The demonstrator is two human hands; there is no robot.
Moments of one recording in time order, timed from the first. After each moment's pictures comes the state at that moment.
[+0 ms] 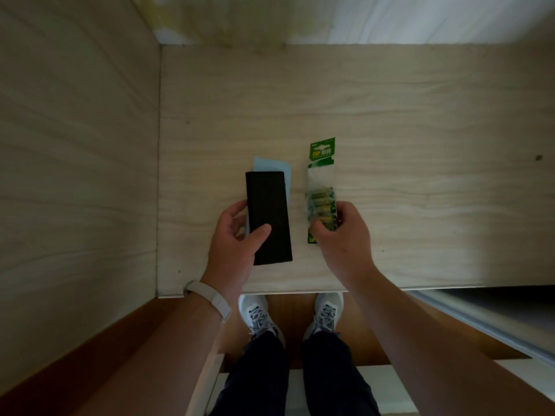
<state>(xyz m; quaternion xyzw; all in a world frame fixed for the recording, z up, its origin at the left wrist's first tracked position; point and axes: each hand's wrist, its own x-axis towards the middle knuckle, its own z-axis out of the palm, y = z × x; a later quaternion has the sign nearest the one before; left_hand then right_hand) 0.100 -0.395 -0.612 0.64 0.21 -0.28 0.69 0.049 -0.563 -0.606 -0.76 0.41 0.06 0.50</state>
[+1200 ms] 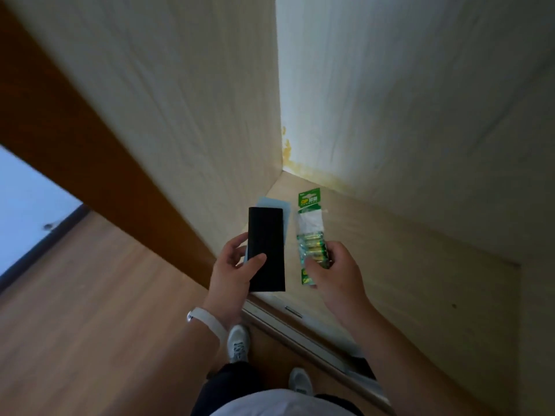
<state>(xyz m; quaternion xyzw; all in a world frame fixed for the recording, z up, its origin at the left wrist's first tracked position) -0.087 -0.421 -0.280 0.60 0.24 -0.02 0.77 -0.060 -0.603 -0.274 -0.80 0.09 0.11 0.59</state>
